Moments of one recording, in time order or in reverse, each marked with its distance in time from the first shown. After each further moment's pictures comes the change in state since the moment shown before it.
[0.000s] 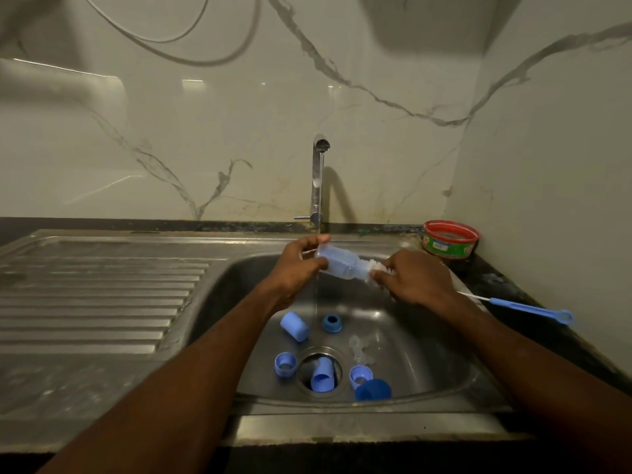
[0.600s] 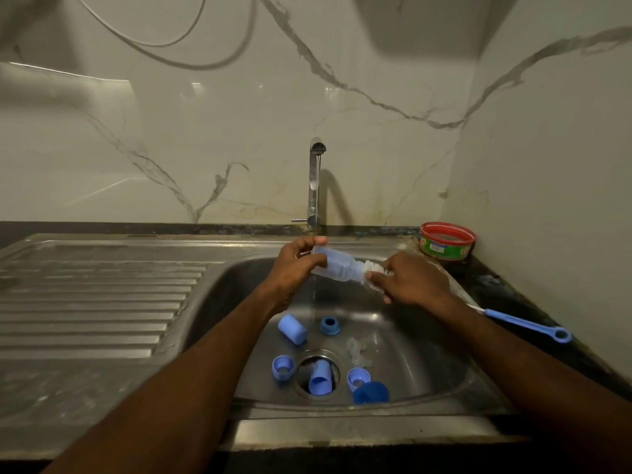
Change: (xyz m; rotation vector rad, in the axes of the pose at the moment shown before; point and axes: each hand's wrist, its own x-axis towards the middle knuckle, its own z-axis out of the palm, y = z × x) left_hand -0.002 0.007 0.004 -0.069 0.046 -0.010; right_hand -0.002 -0.004 -0.003 0.083 -0.072 0.072
